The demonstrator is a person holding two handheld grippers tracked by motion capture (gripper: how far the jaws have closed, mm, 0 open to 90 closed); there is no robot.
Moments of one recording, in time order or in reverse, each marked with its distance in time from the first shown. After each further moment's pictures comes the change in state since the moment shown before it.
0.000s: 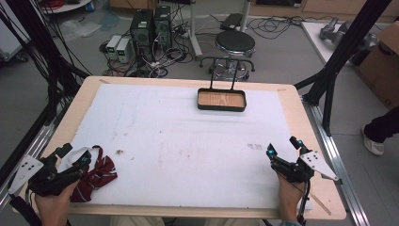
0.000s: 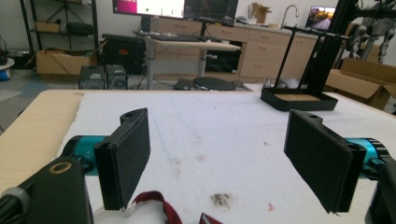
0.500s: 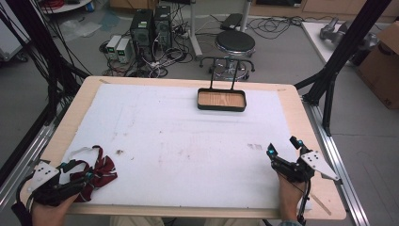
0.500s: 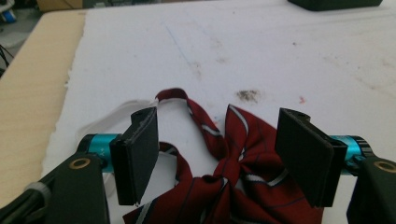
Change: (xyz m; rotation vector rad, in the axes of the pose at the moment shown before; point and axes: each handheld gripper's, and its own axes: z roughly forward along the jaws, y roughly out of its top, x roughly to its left) left arm 0.007 -0.030 -0.004 0.331 0.048 0.094; right arm -0.001 0.000 0.000 0.000 0.004 0.011
